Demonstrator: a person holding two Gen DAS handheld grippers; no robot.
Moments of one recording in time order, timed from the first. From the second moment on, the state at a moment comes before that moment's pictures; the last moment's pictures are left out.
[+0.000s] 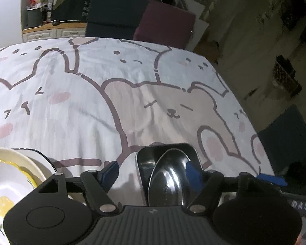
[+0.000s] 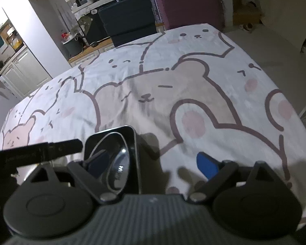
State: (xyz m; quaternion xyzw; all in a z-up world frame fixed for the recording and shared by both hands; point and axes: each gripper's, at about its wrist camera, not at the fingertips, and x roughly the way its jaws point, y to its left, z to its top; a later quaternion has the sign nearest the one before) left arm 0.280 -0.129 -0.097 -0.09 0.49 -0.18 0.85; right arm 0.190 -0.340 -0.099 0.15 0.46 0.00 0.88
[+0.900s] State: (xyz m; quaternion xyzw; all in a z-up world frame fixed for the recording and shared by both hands) left arm 0.315 -0.141 -0.120 -0.03 0.50 -0.20 0.84; right arm 0.168 -0.320 -0.140 0.30 0.51 0.00 0.80
